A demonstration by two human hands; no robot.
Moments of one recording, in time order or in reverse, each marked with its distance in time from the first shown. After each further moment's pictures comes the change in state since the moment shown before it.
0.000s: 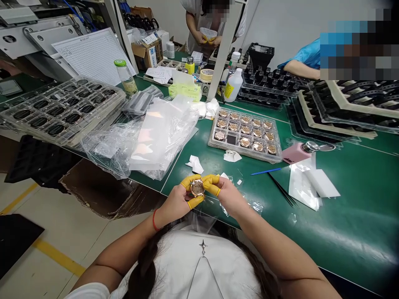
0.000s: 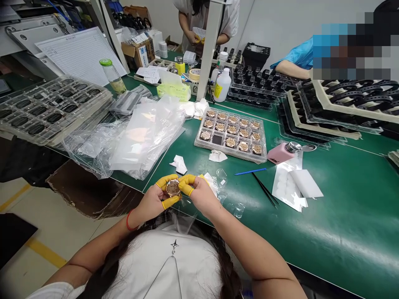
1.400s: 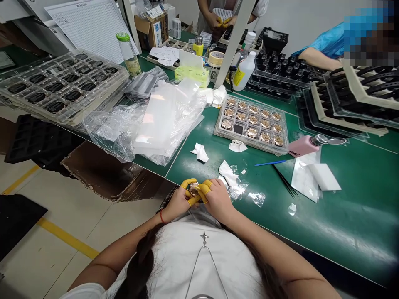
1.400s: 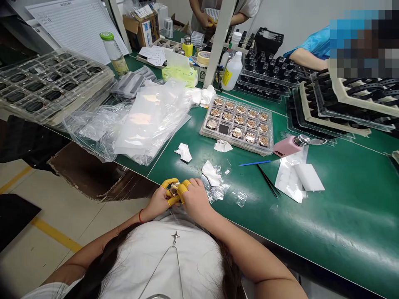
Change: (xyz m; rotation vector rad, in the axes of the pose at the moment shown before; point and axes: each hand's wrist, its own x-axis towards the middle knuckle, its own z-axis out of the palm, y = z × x) left_hand -0.040 -0.080 0.009 -0.065 0.113 -0.201; right_hand -0.018 0.076 0.015 -1.483 -0.008 -0.526
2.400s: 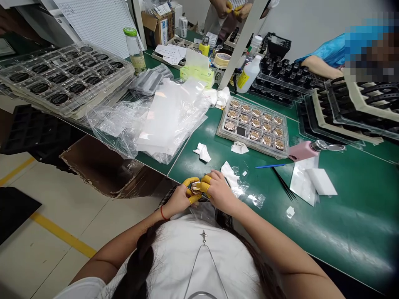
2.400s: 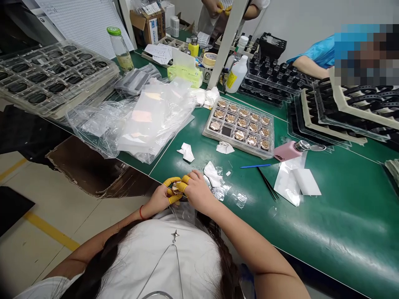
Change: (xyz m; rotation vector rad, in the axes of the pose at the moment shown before) left_hand 0.001 0.014 -0.004 -0.040 -0.058 -0.035; right_hand 0.014 0.018 -0.019 0.033 -0.058 -0.211
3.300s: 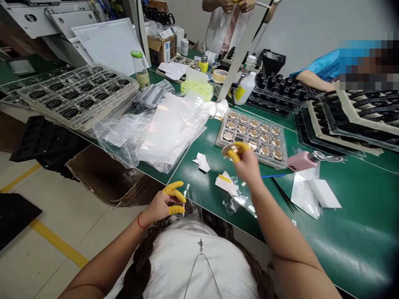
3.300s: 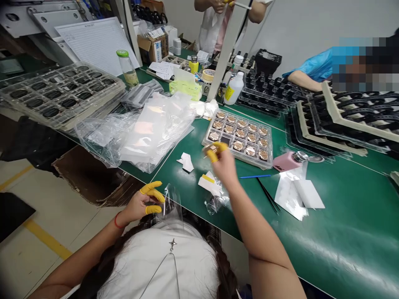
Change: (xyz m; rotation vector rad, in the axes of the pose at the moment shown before) left_hand -0.022 0.023 -0.047 -0.014 0.012 0.259; right_hand 0.035 0.088 -0.056 0.573 0.513 0.667
